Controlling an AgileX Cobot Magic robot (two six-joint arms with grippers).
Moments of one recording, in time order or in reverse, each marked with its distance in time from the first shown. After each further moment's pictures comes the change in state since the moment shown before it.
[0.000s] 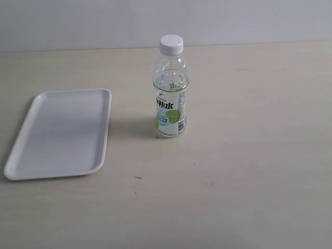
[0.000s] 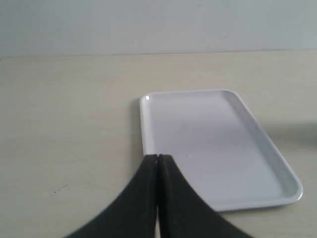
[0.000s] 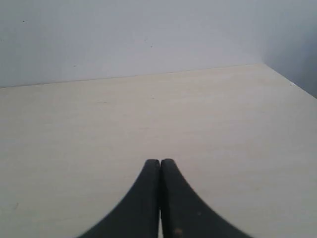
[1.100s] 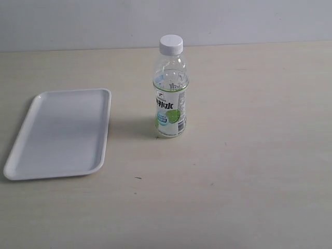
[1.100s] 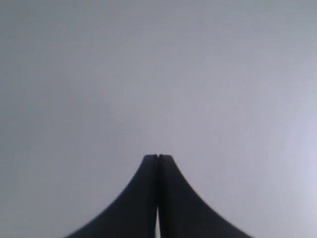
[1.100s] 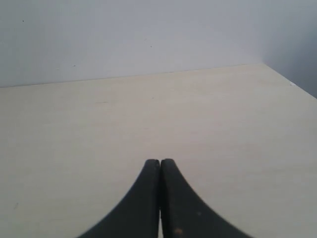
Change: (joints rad) left arm 0.000 0.027 -0.006 -0.308 -1.053 -0.206; right arm 0.000 0.000 0.000 0.000 0.000 0.000
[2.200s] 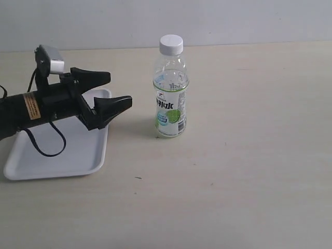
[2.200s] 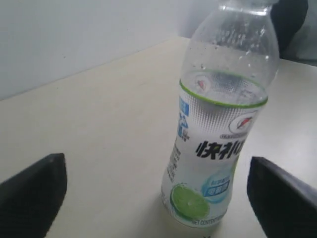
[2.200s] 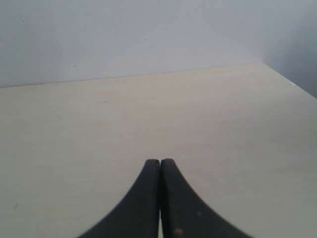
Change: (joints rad) left arm 0.000 2.019 -0.759 1.099 -0.512 -0.019; right arm 0.000 0.000 0.000 0.000 0.000 0.000
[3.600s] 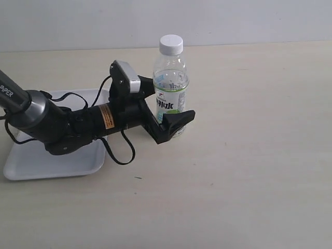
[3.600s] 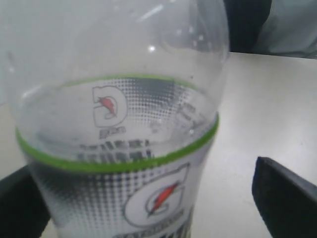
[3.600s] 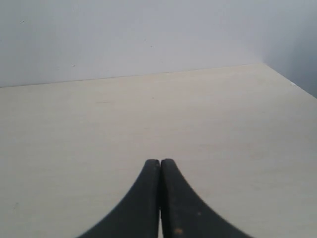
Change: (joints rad) left arm -0.349 0.219 -0.210 -0.290 -0.001 0.181; right arm 0.000 0.000 0.000 0.000 0.000 0.000
